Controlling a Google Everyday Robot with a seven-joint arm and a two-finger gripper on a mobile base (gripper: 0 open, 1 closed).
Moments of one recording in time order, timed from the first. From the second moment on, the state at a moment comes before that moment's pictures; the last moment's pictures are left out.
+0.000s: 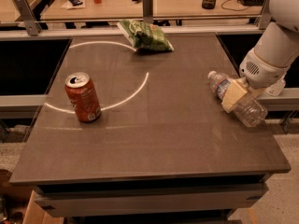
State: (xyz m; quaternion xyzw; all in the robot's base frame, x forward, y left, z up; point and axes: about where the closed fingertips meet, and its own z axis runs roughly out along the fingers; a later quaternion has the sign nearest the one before) arm 0.515 -0.251 0.835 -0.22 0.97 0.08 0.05
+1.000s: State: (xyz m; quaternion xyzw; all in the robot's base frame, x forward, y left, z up) arm 0.487 -0.252 0.922 -0.35 0.91 0.01 0.24
